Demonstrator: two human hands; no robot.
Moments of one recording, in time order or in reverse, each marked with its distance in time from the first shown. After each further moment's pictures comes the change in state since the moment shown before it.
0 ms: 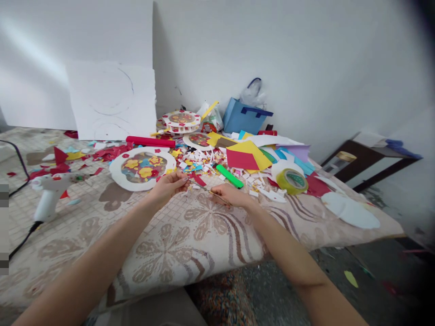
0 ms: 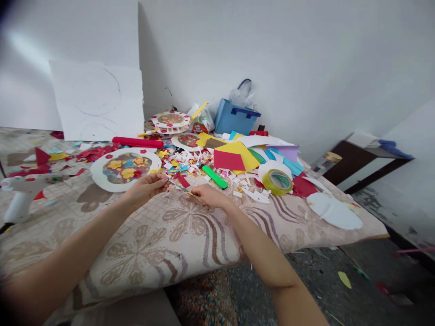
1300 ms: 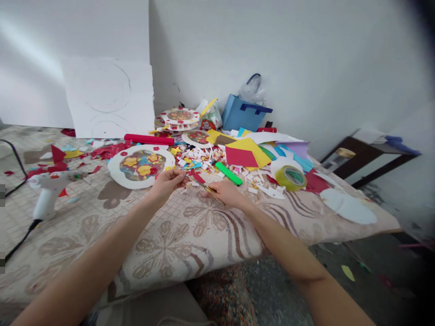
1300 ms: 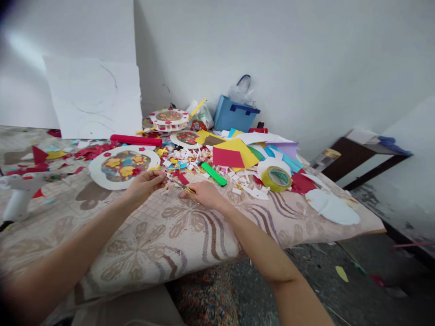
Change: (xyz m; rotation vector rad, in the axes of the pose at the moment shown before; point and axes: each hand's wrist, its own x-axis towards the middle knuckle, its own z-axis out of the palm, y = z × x) left_hand -0.001 -0.003 0.003 0.029 0.092 0.084; right_hand 0.009 -0.002 0.010 -0.357 0.232 -0.020
